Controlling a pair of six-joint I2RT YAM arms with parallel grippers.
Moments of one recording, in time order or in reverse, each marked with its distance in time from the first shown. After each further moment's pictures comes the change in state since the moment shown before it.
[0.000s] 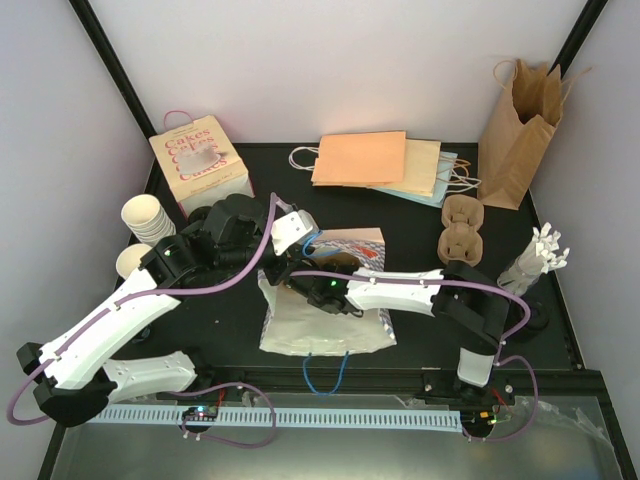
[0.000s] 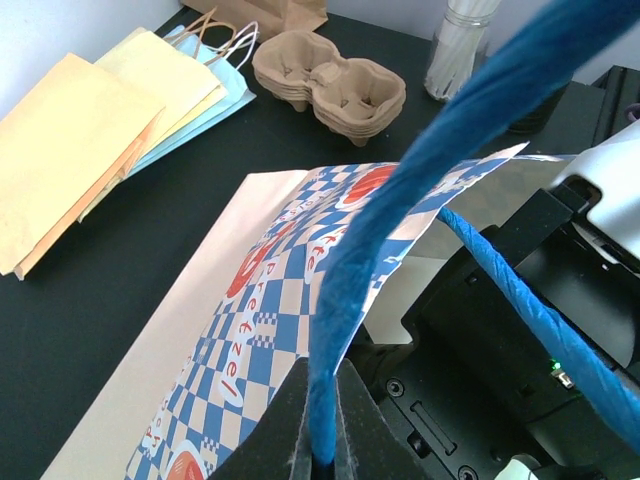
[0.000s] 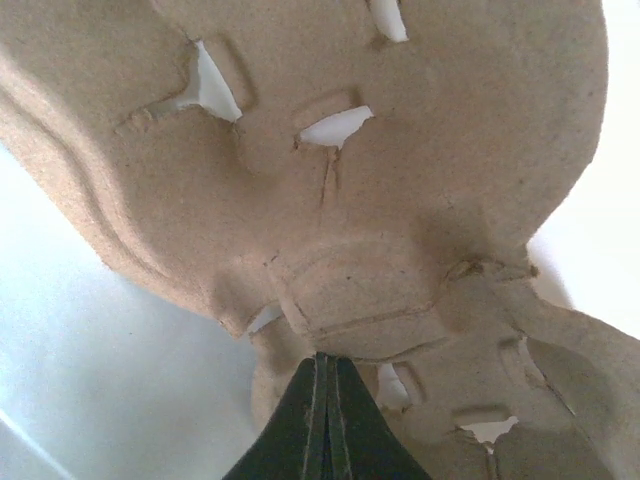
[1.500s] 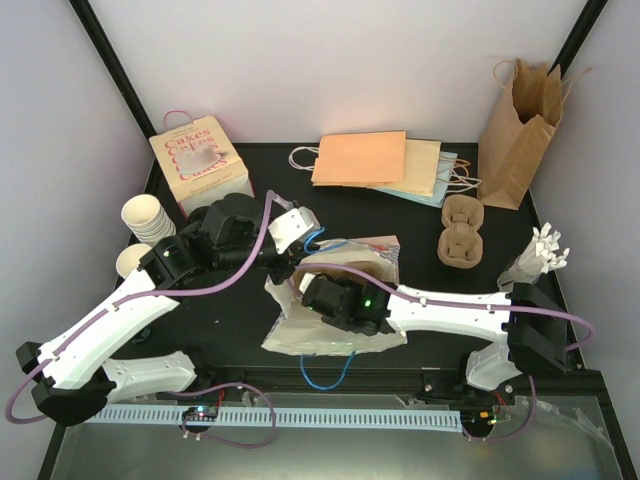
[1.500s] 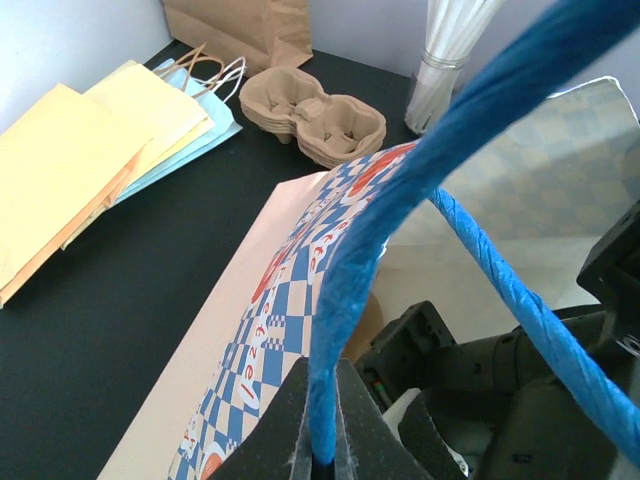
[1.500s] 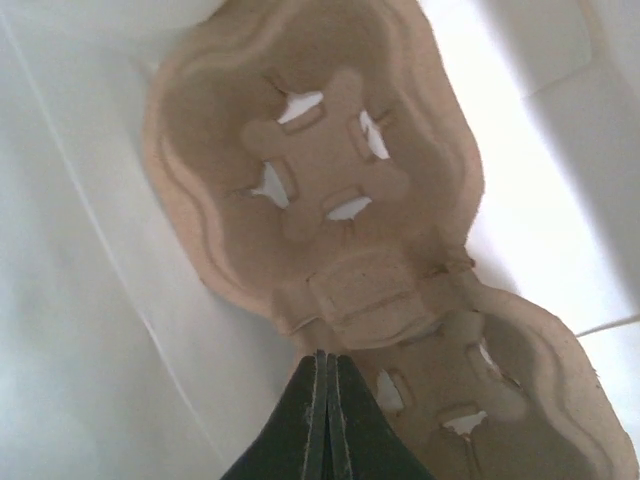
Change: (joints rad) left arm -0.018 0.000 0.010 0.046 0.019 -0.029; right arm 0.114 -0.323 -0.133 -0.108 -0.034 0.029
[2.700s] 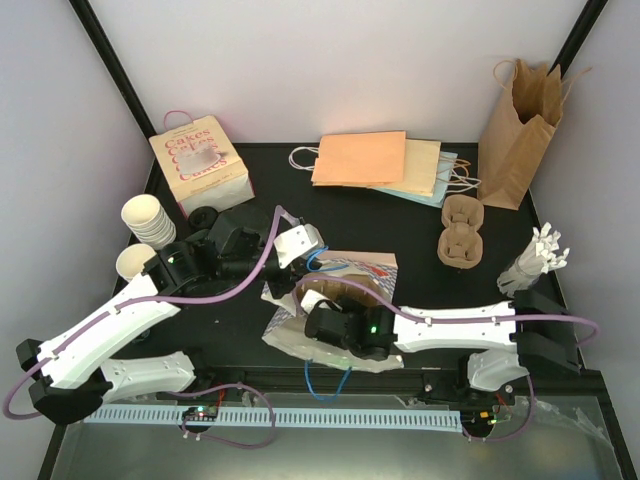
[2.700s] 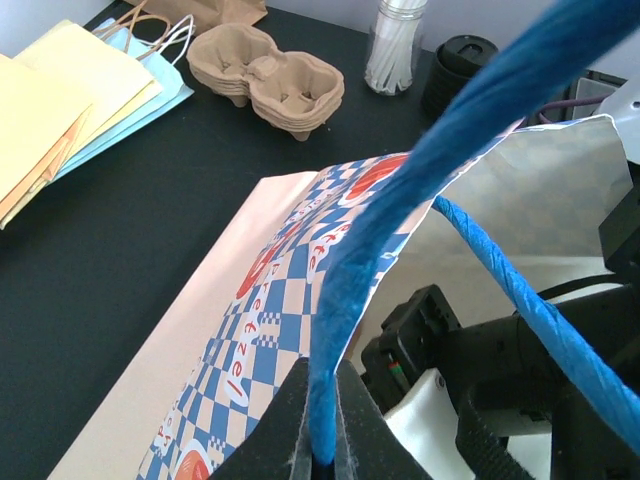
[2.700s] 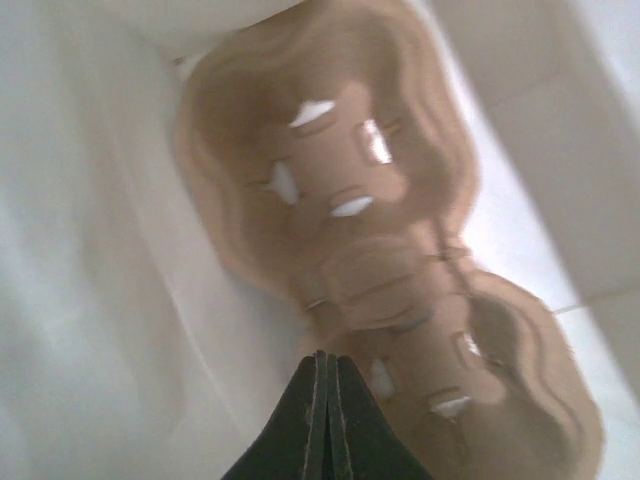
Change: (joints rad) left arm -0.055 -0.019 -0.048 -0.038 0.019 -0.010; right arm 0.144 -0.044 -0.128 0.116 0.061 0.150
